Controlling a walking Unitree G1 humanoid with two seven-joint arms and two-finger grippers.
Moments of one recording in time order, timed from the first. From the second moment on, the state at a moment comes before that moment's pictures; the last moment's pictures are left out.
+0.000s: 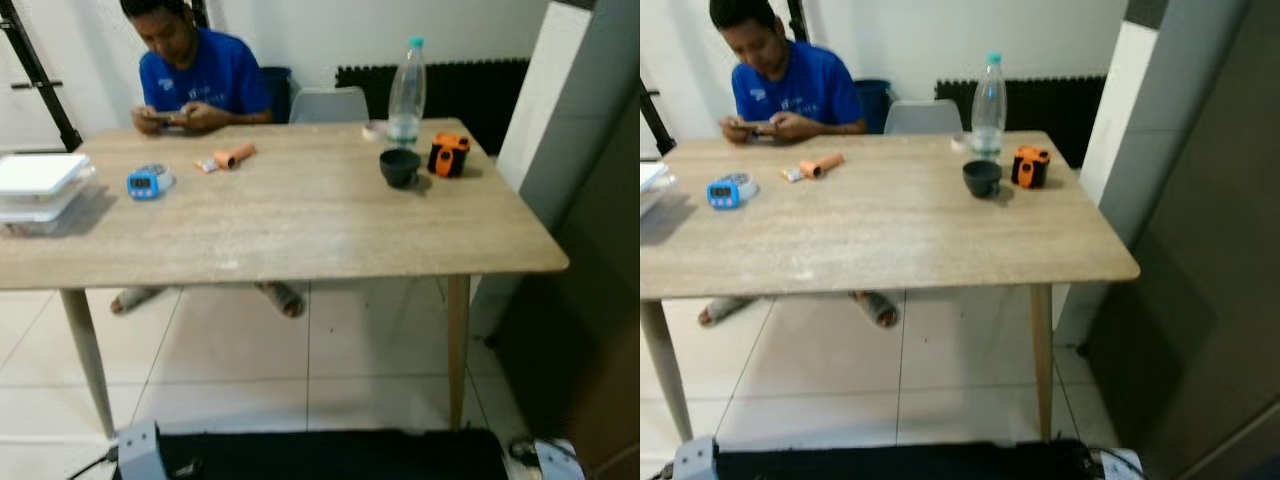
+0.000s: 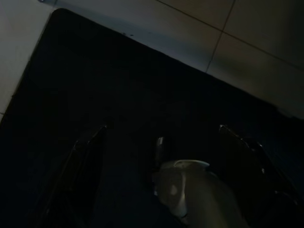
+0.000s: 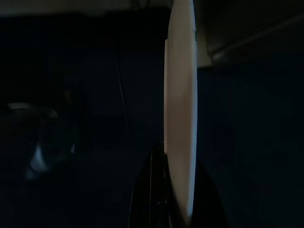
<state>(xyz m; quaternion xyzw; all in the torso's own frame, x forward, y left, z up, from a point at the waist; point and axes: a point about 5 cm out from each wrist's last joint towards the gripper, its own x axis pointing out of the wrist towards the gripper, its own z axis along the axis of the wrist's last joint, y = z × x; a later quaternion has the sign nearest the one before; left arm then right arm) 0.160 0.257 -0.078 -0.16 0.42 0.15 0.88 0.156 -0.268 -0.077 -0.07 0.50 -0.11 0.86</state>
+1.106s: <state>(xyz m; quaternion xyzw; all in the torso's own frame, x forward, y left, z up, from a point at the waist) 0.162 0.243 -0.081 -0.15 0.42 0.13 0.89 0.137 -0.253 -0.089 -0.10 0.52 -0.06 0.85</state>
